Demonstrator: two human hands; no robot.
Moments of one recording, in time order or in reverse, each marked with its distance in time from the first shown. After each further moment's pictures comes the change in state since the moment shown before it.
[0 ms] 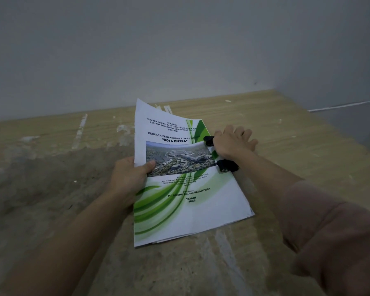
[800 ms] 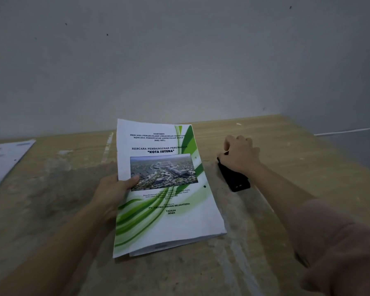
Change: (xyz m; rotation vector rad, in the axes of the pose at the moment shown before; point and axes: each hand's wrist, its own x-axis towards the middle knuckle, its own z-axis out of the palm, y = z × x) left_hand -0.012 0.010 -0.071 -0.054 0.098 -0.058; right_hand -0.010 -0.012 -0.017 -0.026 0.141 -0.315
